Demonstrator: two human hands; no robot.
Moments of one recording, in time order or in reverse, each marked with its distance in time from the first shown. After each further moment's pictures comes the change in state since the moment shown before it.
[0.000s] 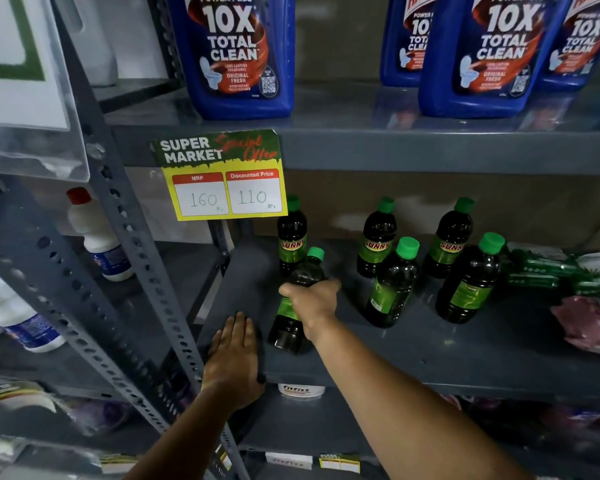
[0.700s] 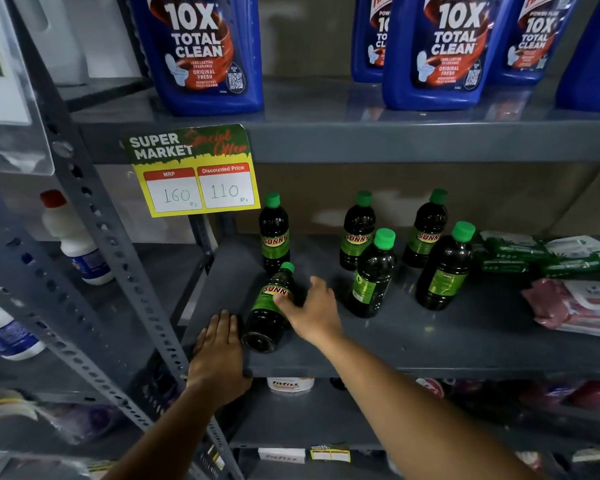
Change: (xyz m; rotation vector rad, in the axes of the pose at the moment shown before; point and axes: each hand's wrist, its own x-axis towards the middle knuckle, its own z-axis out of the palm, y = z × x) left_hand 0.000 0.001 -0.002 0.027 -0.001 -0.009; right_hand -0.006 0.022 -0.051 -0.543 -0.170 -0.305
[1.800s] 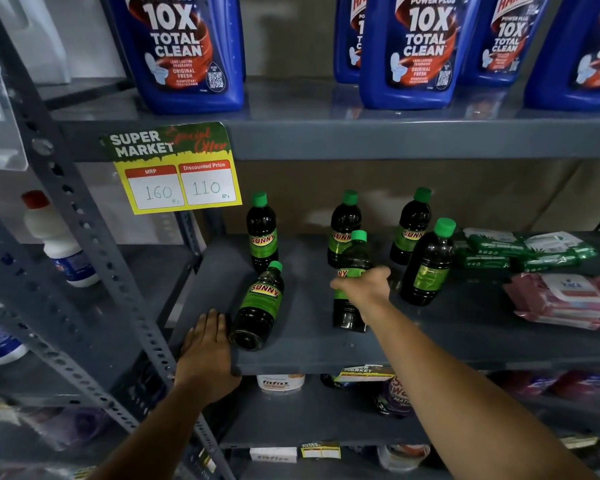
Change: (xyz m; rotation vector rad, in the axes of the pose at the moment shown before) left_hand 0.000 -0.002 0.001 -0.019 0.019 0.012; right_hand 0.038 0.033 -0.089 0.237 0.323 0.352
